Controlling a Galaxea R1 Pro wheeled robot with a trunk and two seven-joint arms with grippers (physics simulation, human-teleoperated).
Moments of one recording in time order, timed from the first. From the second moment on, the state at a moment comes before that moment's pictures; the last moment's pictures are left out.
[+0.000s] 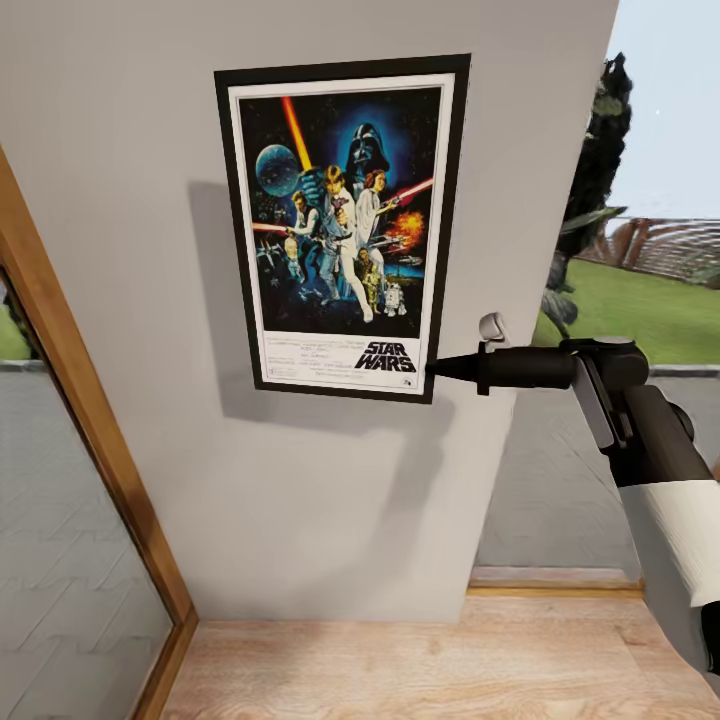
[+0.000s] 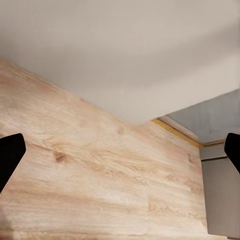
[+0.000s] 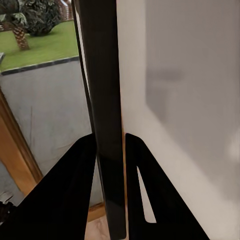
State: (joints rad) left arm -0.24 0.31 0.23 -0.03 0.54 -0.23 -1.04; right arm -1.04 -0.28 0.12 -1.27 -0.18 0.77 1.26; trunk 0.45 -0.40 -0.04
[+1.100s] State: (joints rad) left arm -0.24 0.31 0.23 -0.03 0.54 -0.23 -1.04; right arm -1.04 -0.27 0.12 -1.27 -0.19 0.77 1.26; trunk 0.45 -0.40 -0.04
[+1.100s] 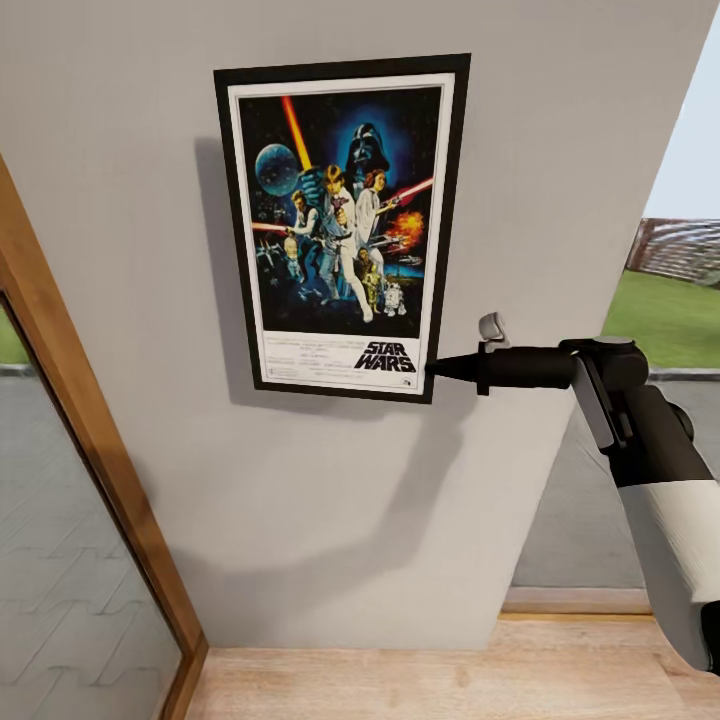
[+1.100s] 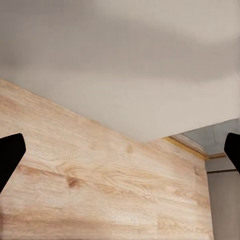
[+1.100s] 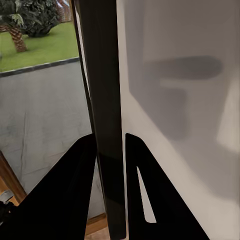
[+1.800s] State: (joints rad) left arm -0.24 0.31 0.23 -0.03 0.54 -0.23 -1.04; right arm -1.04 -0.27 0.12 -1.27 -0.19 0.78 1.25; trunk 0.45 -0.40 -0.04
